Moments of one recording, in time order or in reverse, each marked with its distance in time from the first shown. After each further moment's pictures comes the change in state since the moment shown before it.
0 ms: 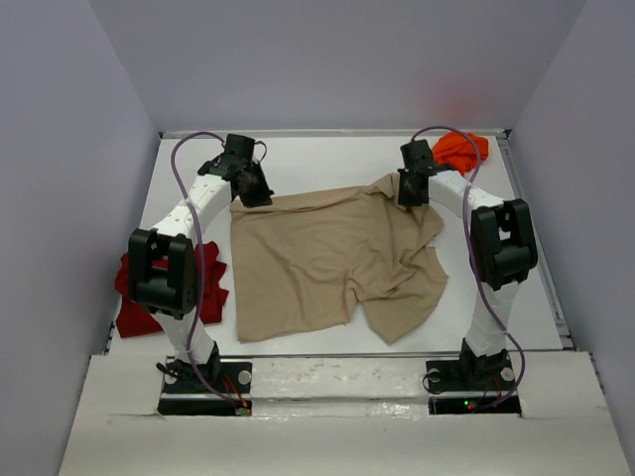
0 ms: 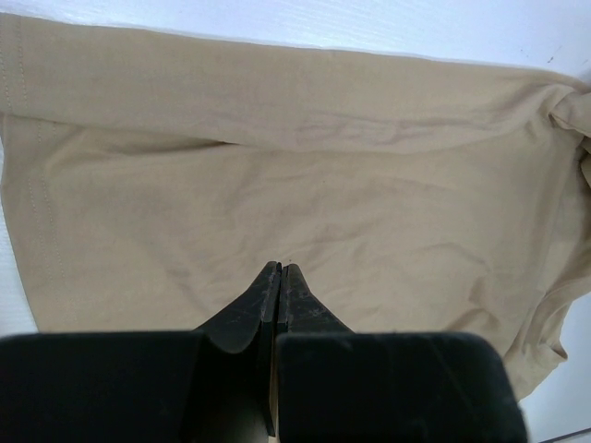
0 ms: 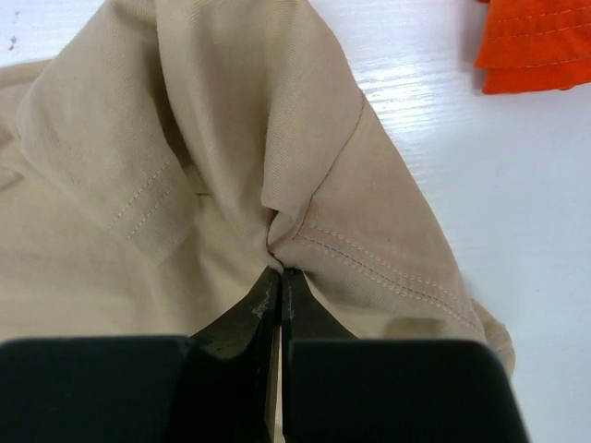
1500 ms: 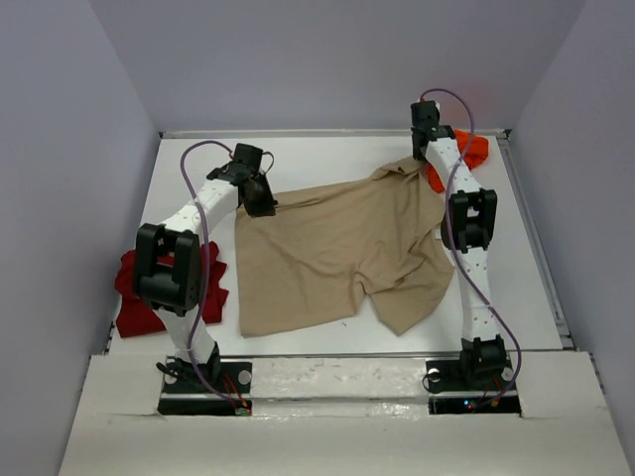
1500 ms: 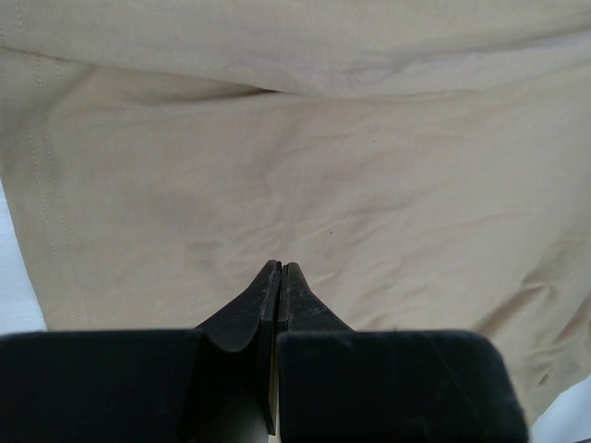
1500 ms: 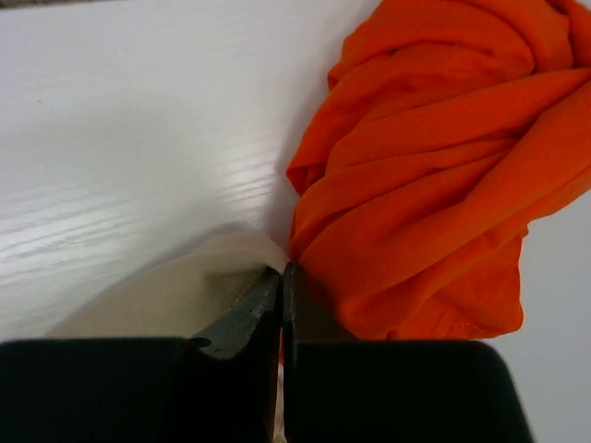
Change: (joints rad) left arm -0.028 0.027 -0.061 0.026 -0.024 -0.002; right arm -0.110 0.665 1.073 -0.241 0.272 -0.225
